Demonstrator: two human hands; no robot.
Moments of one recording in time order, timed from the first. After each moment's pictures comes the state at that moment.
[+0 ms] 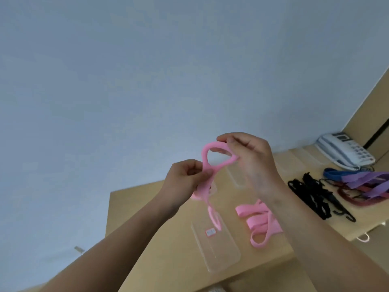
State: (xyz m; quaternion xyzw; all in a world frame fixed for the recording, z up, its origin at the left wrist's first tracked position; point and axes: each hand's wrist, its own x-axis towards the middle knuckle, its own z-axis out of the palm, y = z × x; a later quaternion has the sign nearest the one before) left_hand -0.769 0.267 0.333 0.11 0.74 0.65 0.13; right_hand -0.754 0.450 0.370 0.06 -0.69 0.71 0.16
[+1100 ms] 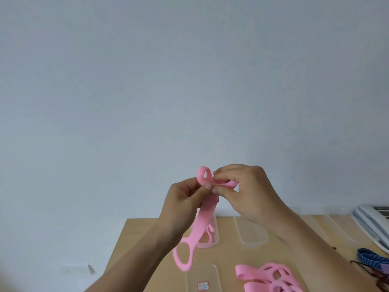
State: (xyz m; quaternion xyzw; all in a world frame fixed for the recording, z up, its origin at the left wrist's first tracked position) left_hand -0.722 0.333 0.415 0.10 0.71 0.69 -0.06; right_hand -0.748 0.509 0.452 0.32 -0.85 0.38 0.21
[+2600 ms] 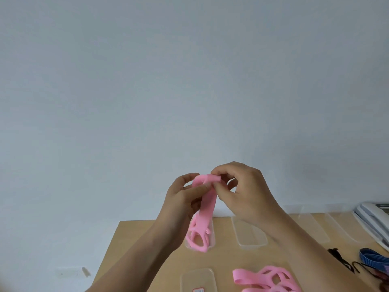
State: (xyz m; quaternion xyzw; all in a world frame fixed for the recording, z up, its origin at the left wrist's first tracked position) left_hand -0.761 0.345 0.400 0.02 0.61 0.79 0.03; right_hand -0.778 0.515 0.432 0.26 -0.83 0.44 0.20
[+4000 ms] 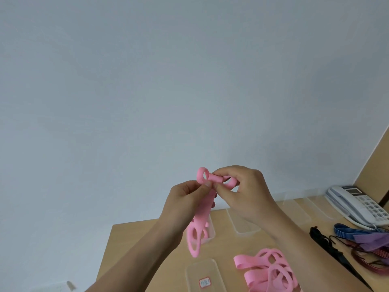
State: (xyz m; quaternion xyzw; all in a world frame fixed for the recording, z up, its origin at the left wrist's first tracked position) left_hand -0.736 0.304 0.406 0.07 0.71 0.70 0.04; right_hand -0.746 0.472 0.422 0.20 -0.85 0.43 0.25
